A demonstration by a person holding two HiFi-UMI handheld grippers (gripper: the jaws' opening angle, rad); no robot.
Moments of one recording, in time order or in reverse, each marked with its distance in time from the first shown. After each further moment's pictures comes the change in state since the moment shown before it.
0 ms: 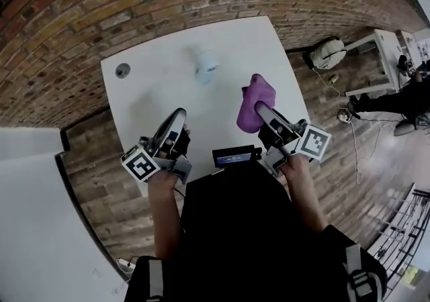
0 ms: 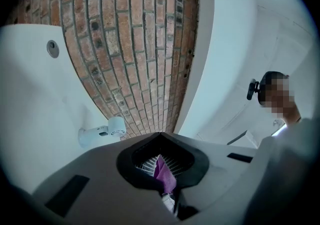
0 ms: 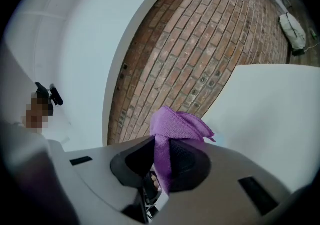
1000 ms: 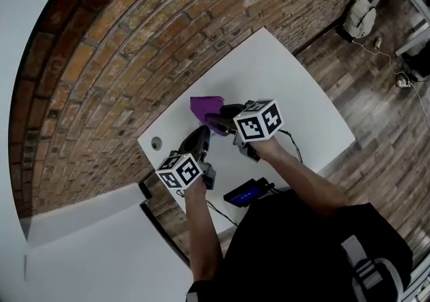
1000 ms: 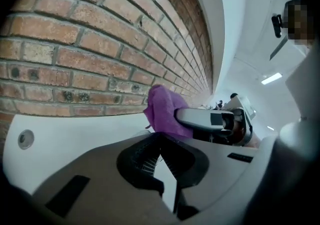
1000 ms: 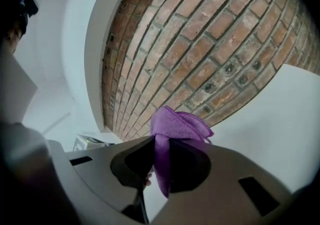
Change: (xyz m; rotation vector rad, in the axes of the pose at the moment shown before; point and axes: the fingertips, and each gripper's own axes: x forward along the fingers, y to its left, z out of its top) left arm 0.154 0.107 -0.007 0.557 0.548 0.542; right arm 0.171 -0.087 0.042 -0.180 0.249 0.064
